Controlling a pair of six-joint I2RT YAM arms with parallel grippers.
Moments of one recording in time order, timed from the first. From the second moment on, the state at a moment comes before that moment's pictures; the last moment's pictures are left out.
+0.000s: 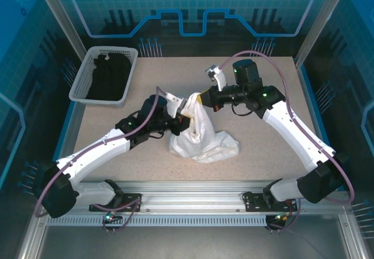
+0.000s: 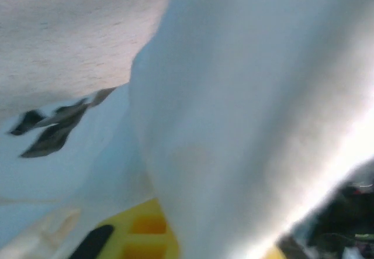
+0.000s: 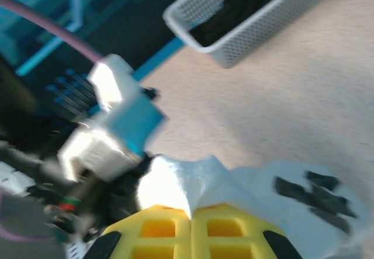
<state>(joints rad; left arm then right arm) -0.63 1.23 0.92 -0.20 0.36 -0.38 0.48 1.39 1.41 -0.63 -0.61 0.09</state>
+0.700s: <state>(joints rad) -0.54 1.16 0.81 0.08 0.66 -0.54 0.63 1.13 0.96 -0.46 -0.35 0.07</state>
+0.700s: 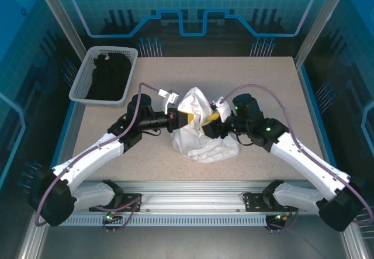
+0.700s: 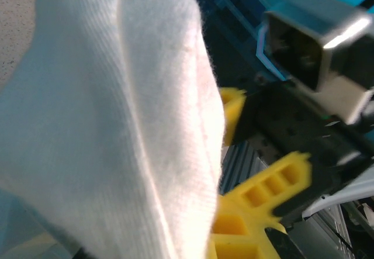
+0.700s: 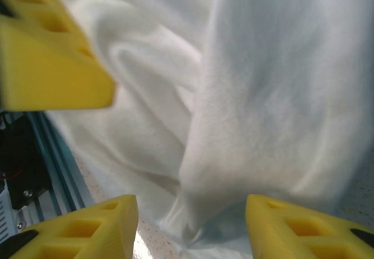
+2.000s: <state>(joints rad) -0.67 1.14 0.90 -0.35 0.26 -0.32 0.50 1.17 0.90 -0.10 -0.88 0.21</state>
